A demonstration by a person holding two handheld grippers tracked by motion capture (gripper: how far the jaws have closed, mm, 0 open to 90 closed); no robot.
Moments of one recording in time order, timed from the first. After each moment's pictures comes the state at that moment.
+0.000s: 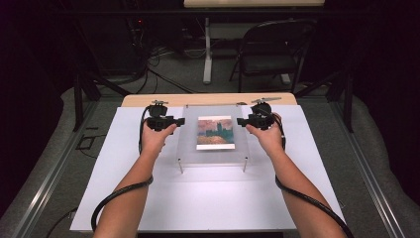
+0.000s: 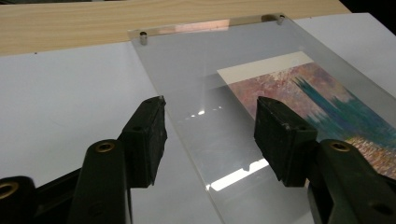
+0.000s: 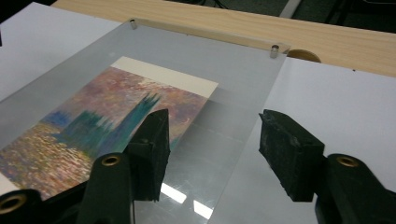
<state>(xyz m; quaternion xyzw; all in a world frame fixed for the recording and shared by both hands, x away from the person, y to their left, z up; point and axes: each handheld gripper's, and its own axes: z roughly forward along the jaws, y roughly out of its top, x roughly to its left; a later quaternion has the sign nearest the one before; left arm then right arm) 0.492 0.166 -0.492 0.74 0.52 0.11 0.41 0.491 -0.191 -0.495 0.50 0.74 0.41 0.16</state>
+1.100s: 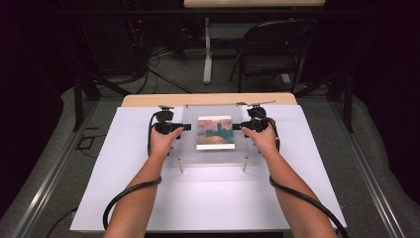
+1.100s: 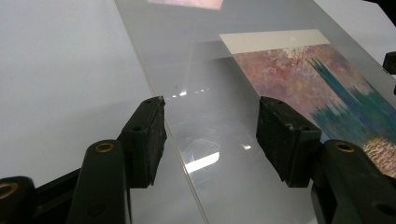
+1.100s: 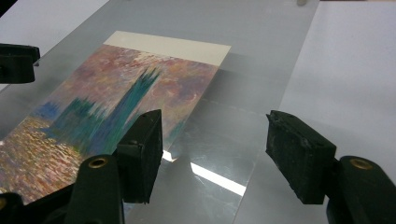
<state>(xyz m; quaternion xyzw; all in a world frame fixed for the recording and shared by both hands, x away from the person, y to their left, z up) 0.506 0.153 -0.529 0.72 0.56 0.04 0.40 0.505 -0.183 -0.524 0.54 0.74 0.40 0.08</state>
